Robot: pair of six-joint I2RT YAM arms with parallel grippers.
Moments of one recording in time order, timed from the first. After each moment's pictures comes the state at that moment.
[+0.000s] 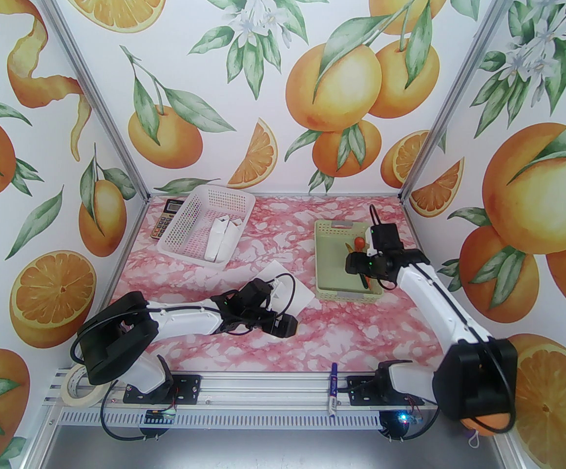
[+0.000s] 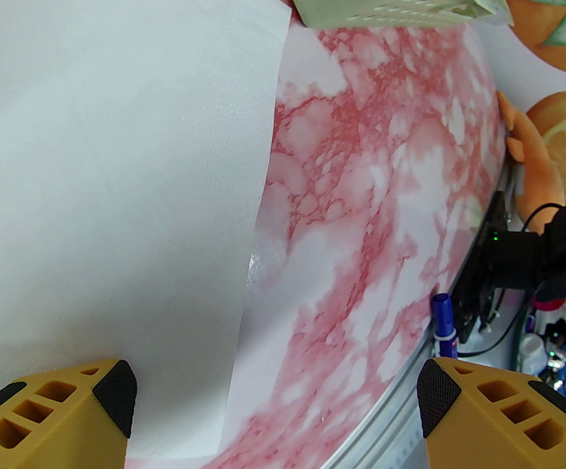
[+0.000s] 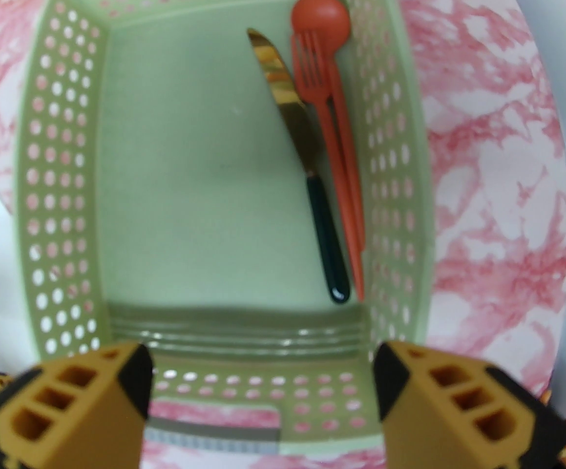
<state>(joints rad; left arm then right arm) -0.95 1.57 0.68 0.02 0.36 -0.67 0.07 1.36 1.01 -0.78 0.01 0.21</state>
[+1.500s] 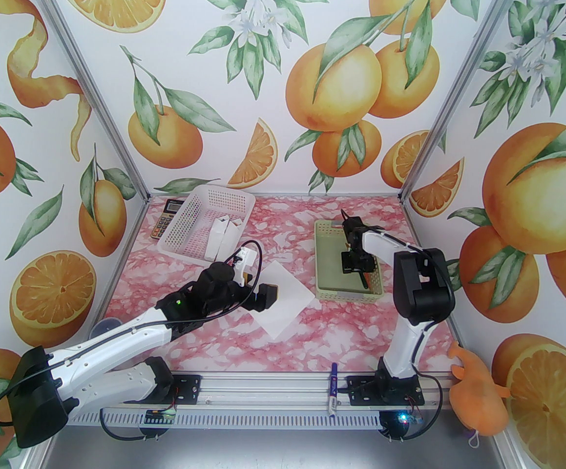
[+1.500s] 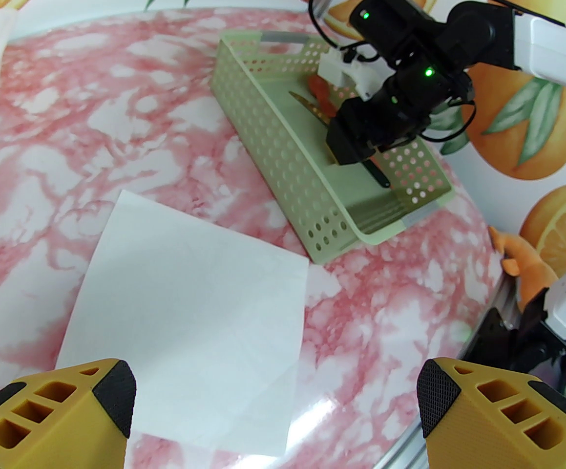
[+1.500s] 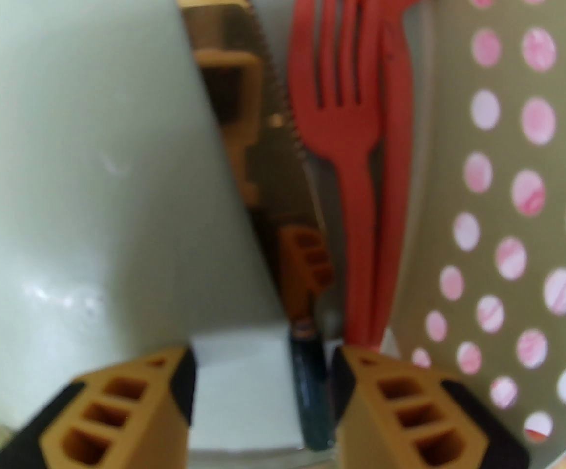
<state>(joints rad) -0.85 1.08 0.71 -0.16 0.03 -0.46 0.10 1.92 1.26 -0.80 0.17 0.17</state>
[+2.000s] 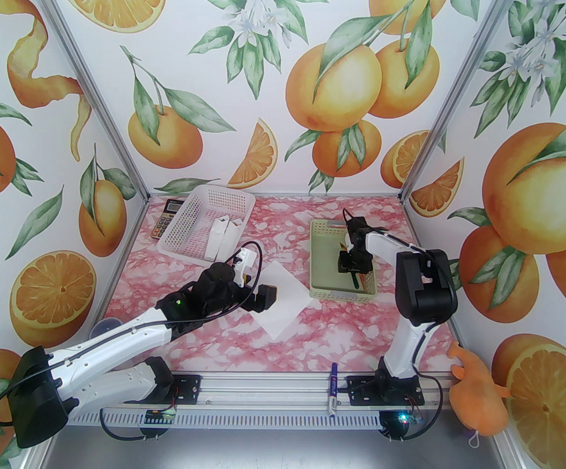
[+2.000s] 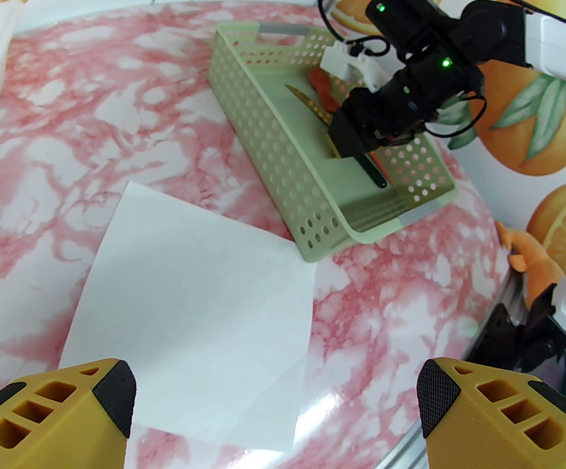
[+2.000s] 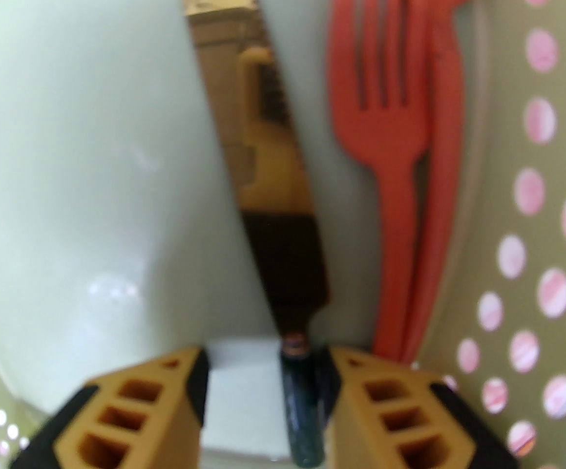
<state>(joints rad) -0.85 1.08 0.71 -0.18 0.02 -0.46 0.10 1.90 1.23 -0.76 -0.05 0.17</state>
